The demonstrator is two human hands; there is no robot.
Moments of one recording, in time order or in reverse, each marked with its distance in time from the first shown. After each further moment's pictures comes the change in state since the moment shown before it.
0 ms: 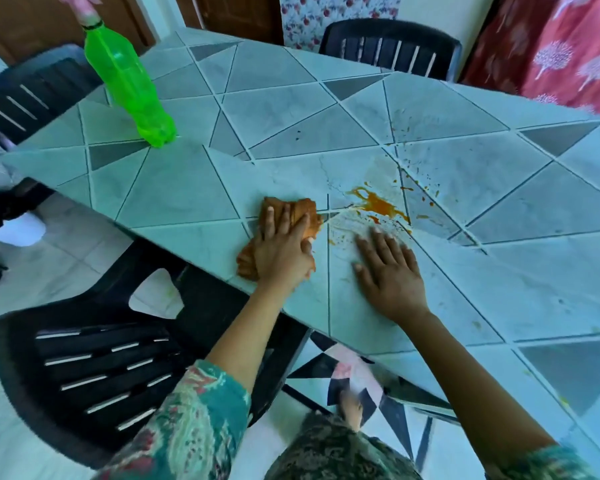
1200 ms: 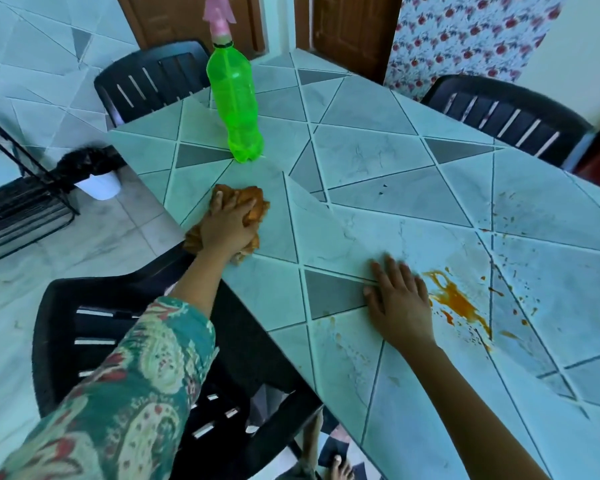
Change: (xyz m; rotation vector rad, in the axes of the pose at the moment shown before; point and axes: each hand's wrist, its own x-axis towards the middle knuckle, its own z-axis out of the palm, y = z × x) left_hand 0.101 -0.206 -0.048 0.024 0.027 -0.337; right_hand 0.116 -0.064 -0.001 -0.098 -0.059 -0.195
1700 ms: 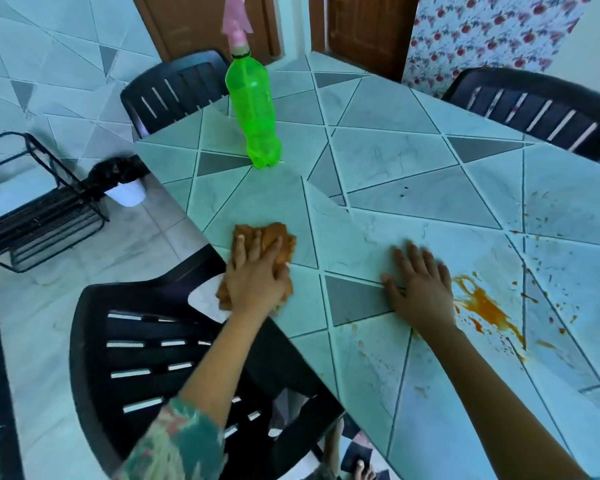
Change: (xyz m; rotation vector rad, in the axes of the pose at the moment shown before) left_hand -0.093 0.032 0.013 0.037 0.028 -0.102; right_hand 0.032 0.003 0.000 0.024 0.012 0.014
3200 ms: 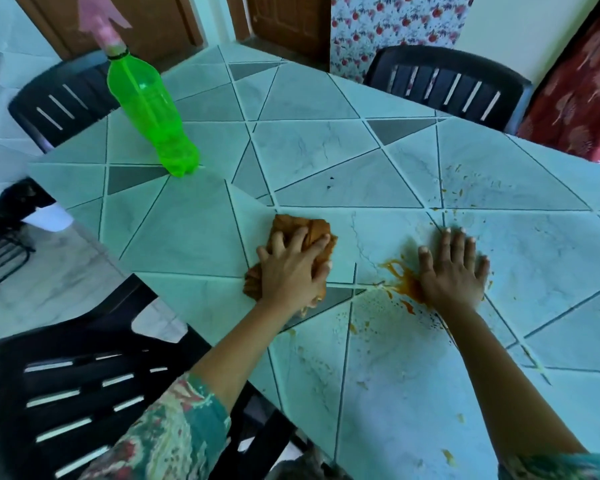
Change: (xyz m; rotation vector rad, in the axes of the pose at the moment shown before) left_hand 0.007 0.142 0.012 0.092 0.013 0.489; right_hand -0.008 0.118 -0.019 0.062 0.044 0.535
